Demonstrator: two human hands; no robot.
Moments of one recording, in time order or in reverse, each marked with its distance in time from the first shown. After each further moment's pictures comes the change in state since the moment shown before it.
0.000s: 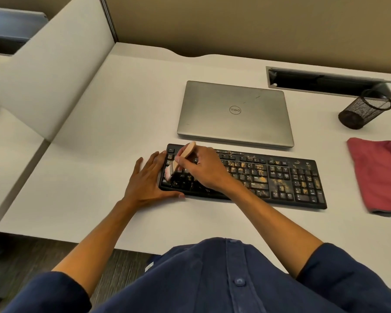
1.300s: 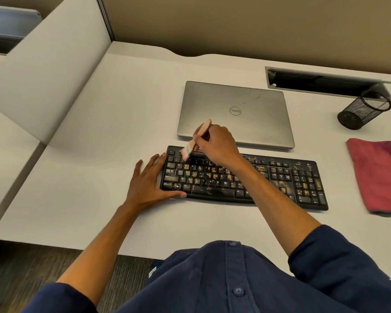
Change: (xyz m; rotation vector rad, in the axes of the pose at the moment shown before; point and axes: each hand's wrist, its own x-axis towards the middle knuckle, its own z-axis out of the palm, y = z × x) left_hand 0.004 -0.005 0.007 -0.134 0.068 -0.052; right_hand 0.047 0.013 -0.030 -0.183 0.069 0.179
